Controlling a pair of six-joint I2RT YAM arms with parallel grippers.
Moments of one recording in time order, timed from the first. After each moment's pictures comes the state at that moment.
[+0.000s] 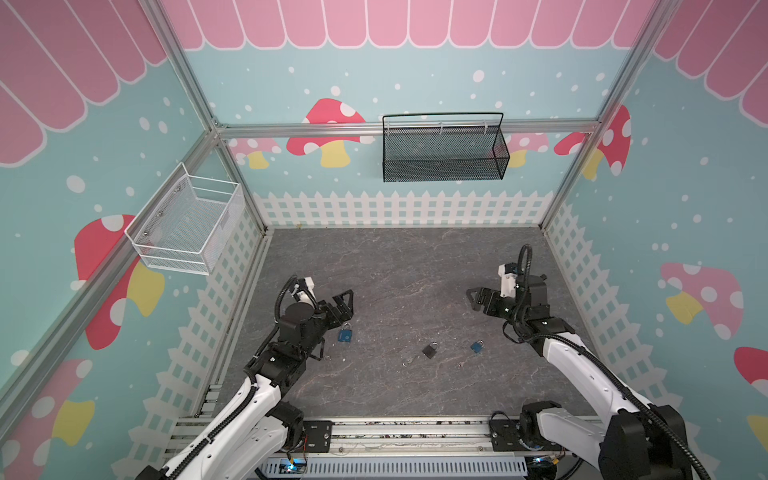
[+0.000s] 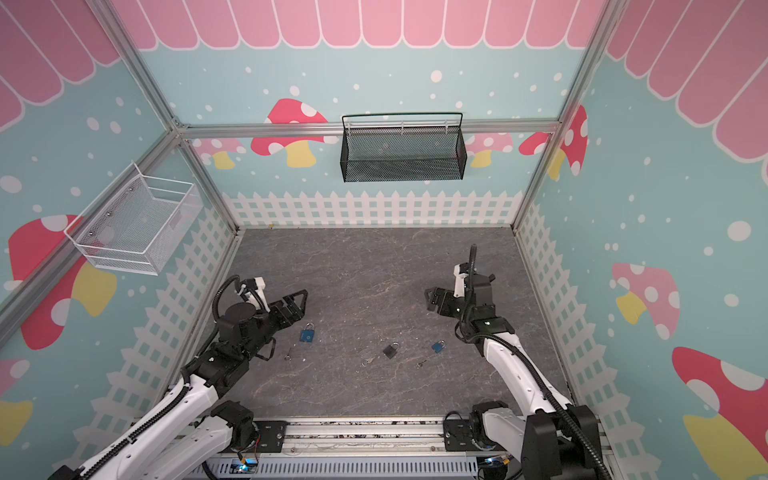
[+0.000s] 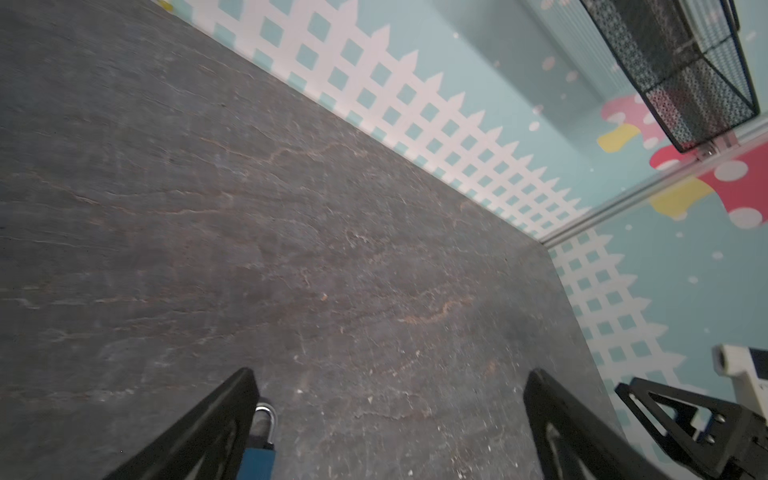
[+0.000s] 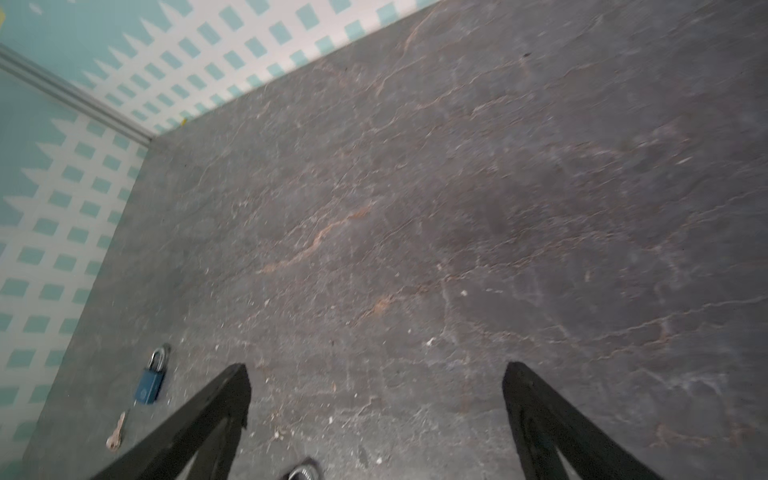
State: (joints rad) left arm -0.45 0.77 0.48 -0.06 -0.07 -0.71; right arm 0.19 1.09 0.65 -0.22 -0.25 0.39
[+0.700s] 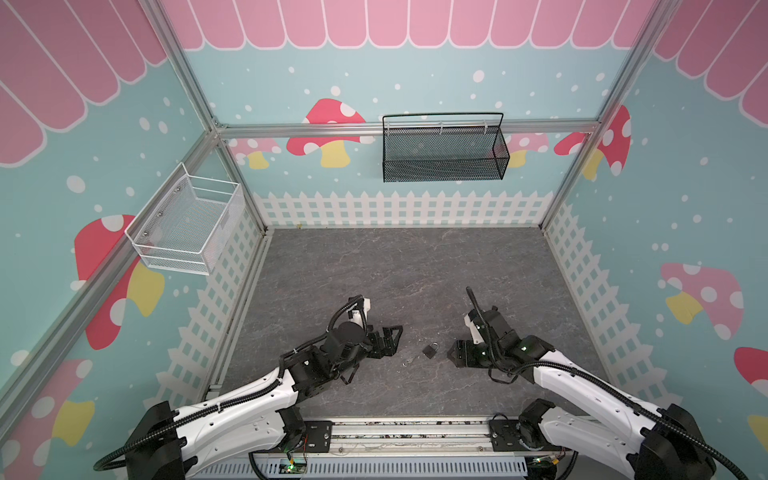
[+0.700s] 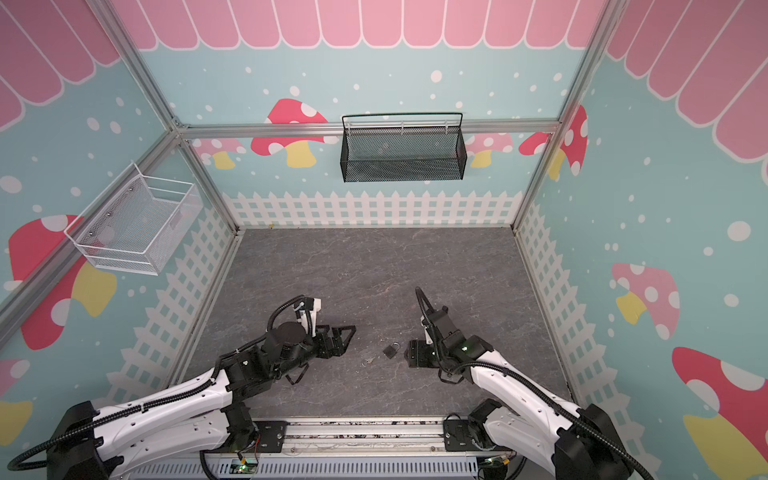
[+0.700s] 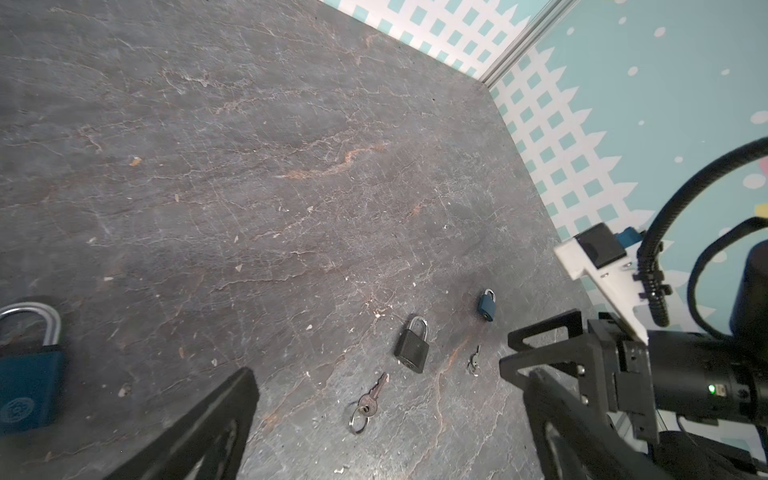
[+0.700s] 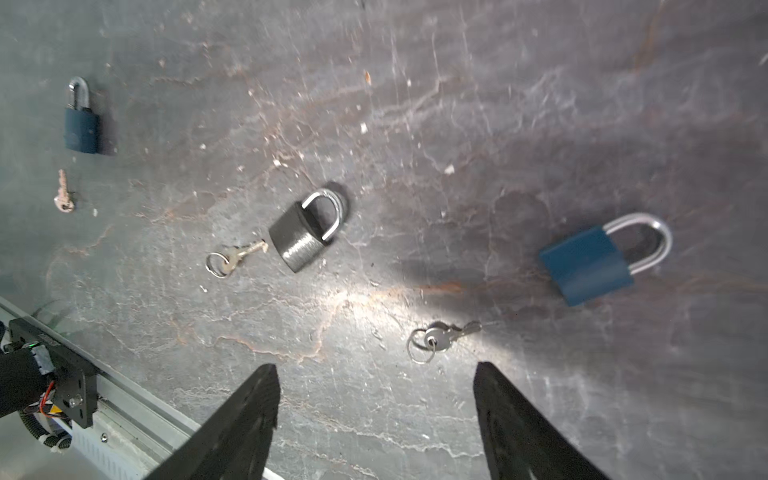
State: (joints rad) left arm -0.92 0.95 0.51 -0.05 -0.19 -0.77; right arm 0.63 1.00 0.53 -0.59 -0.15 0.62
